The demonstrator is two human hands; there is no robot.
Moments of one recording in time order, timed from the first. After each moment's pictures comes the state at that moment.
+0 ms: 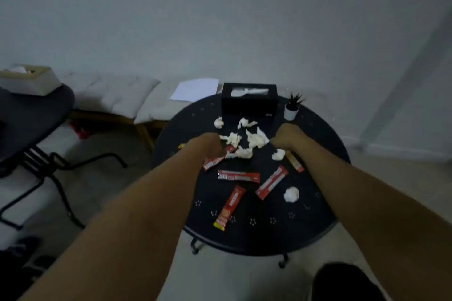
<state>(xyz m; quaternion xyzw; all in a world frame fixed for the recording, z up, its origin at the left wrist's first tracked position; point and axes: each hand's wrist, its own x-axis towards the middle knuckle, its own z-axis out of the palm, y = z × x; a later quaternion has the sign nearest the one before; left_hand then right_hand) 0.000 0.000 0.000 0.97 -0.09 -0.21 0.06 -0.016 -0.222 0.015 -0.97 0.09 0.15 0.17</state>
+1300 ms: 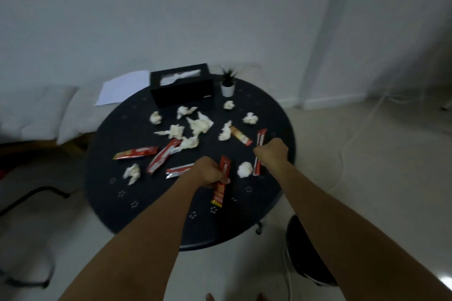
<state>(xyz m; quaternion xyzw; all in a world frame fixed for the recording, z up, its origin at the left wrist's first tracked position) -0.058 -0.099 -0.081 0.88 -0.06 -0.38 0.29 -0.114 -0.269 -0.059 -0.76 0.44 -0.01 0.48</state>
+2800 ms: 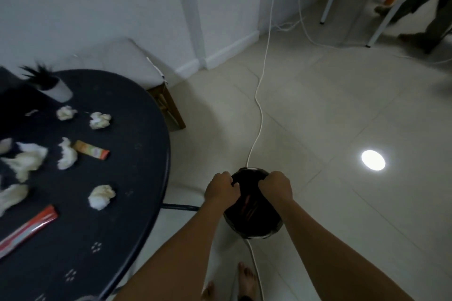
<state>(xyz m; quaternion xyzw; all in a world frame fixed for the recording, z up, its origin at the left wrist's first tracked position) -0.239 -0.374 -0.236 0.87 -0.32 -0.34 0.14 -0.350 -0.463 -0.224 -0.65 0.63 0.05 0.42</state>
